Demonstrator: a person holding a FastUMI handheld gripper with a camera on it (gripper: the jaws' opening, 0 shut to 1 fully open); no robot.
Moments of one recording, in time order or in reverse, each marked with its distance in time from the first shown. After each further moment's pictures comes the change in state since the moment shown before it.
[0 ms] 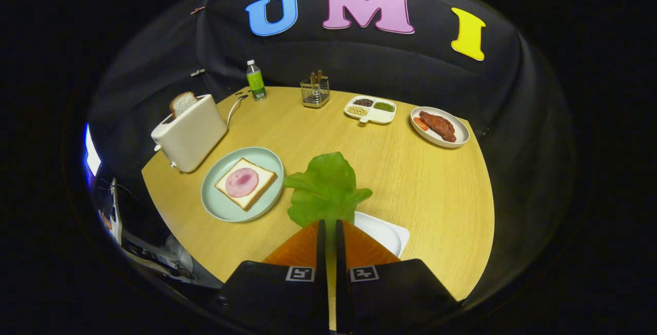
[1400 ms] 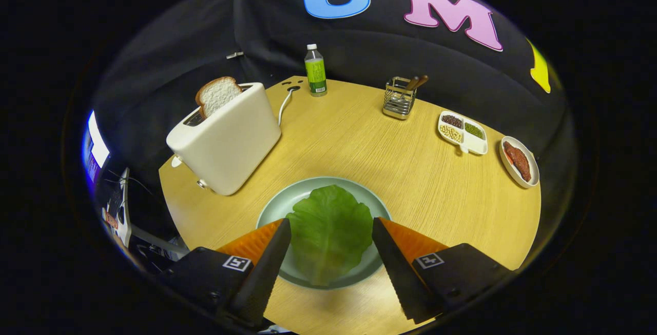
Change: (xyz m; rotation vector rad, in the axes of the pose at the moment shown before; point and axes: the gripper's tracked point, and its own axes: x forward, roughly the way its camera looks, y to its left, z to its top) arm 0.110 0.160 0.041 -0.106 0.048 0.151
